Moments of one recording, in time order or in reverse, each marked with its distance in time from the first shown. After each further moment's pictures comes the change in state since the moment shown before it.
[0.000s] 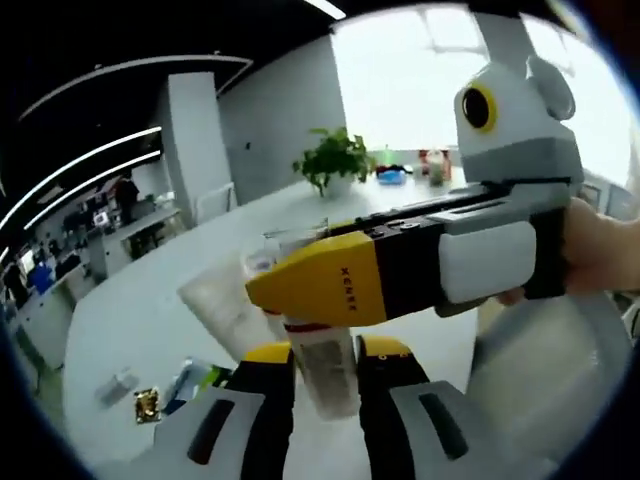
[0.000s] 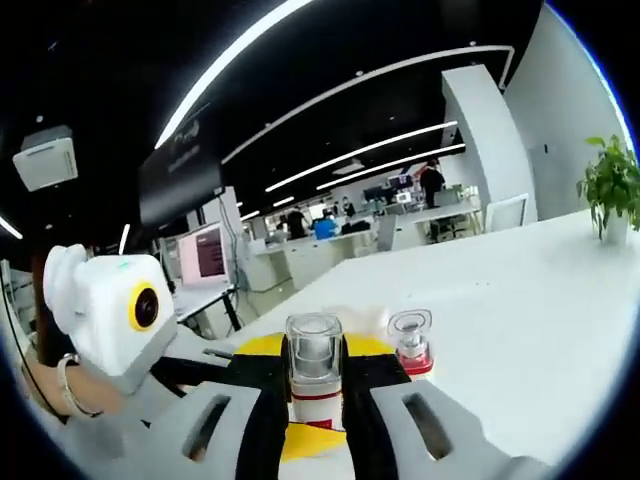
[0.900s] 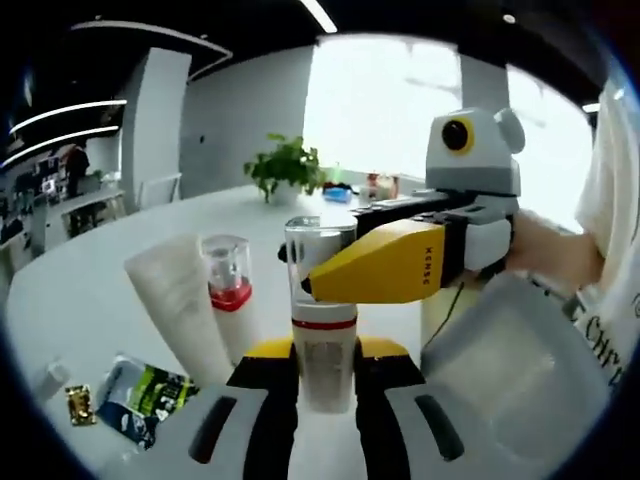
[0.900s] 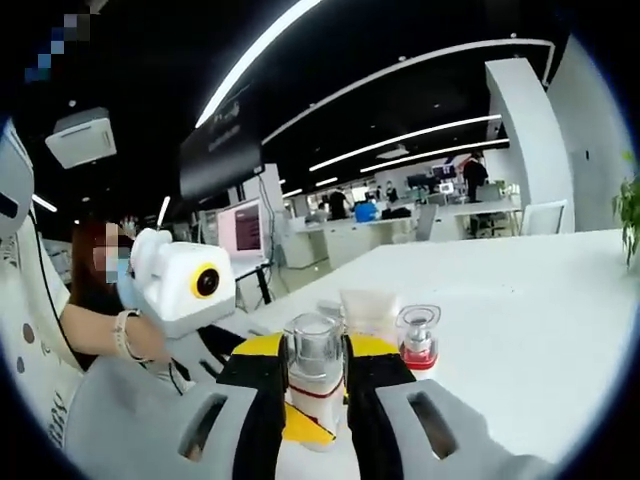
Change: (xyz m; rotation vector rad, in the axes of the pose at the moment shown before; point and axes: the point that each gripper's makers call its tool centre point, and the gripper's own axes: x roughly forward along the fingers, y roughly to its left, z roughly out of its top) left arm 0.009 -0.021 -0.005 -0.159 -0.072 -0.358; right arm -0.014 0.001 -0.004 -0.130 0.096 0.226
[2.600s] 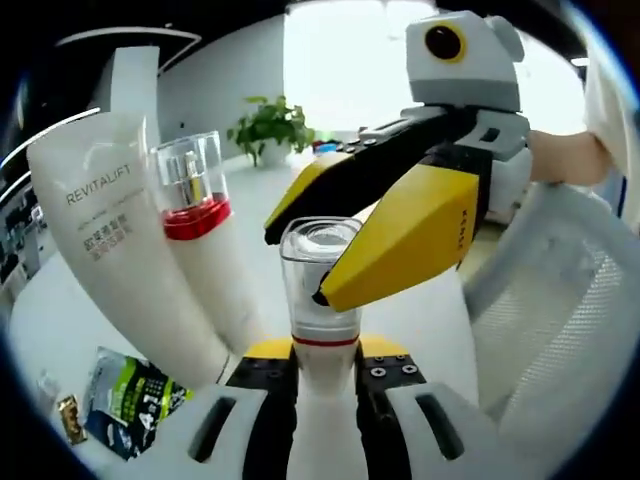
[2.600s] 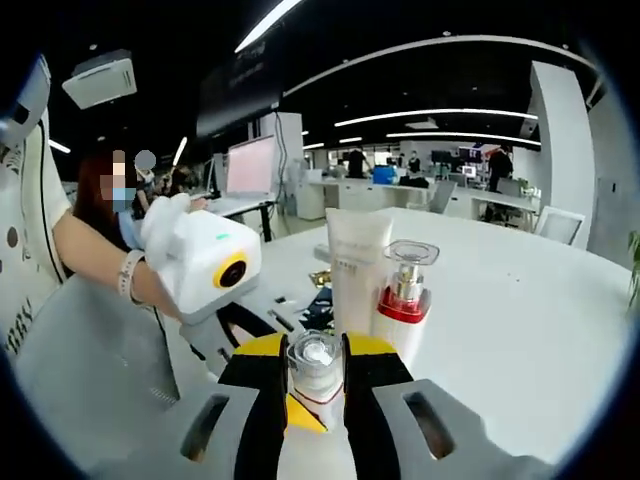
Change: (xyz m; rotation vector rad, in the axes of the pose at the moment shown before) left arm 0.050 0.023 -0.072 0.120 0.157 0.009; right arm 0.008 -0.023 -0.068 -0.128 0.203 0.057
